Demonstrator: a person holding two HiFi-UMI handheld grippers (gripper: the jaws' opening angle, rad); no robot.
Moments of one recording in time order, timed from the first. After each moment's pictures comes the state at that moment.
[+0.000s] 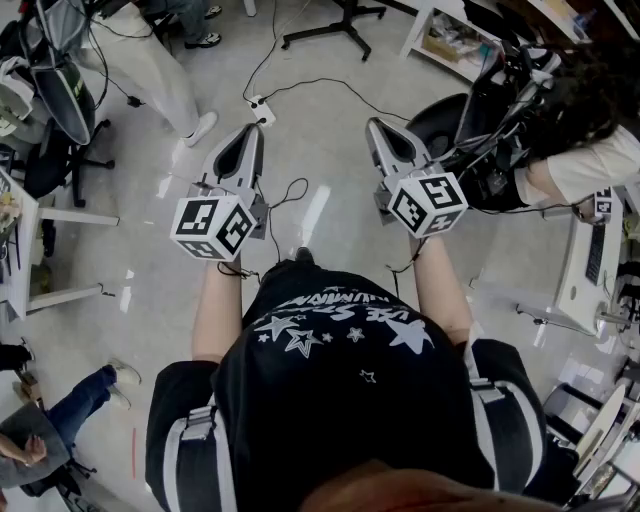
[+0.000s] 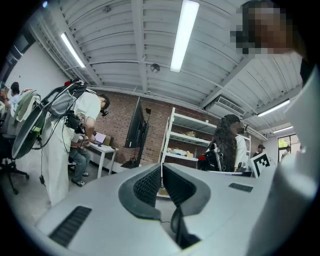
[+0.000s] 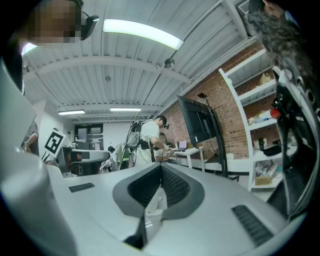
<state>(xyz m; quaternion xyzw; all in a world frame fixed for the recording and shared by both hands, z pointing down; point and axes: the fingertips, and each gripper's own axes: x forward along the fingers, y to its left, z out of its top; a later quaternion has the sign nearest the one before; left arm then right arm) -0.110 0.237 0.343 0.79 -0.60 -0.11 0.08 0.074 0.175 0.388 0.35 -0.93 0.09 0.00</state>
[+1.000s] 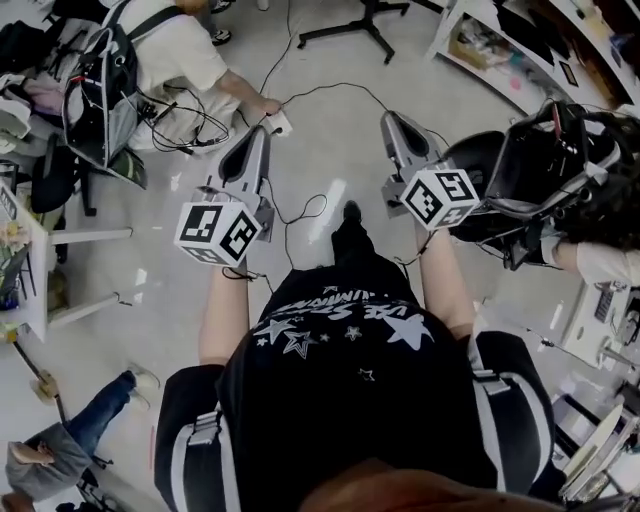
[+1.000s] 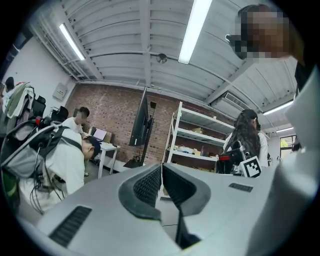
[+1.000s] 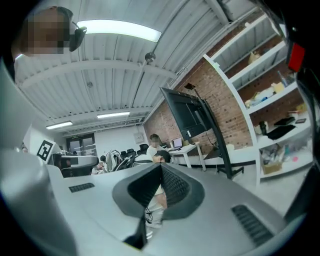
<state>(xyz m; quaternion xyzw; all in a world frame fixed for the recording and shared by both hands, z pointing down) -0.180 0.082 0.354 0.79 -0.60 -0.10 0.09 0.014 -0.005 0.419 0.36 -0.92 0.16 -0.04</state>
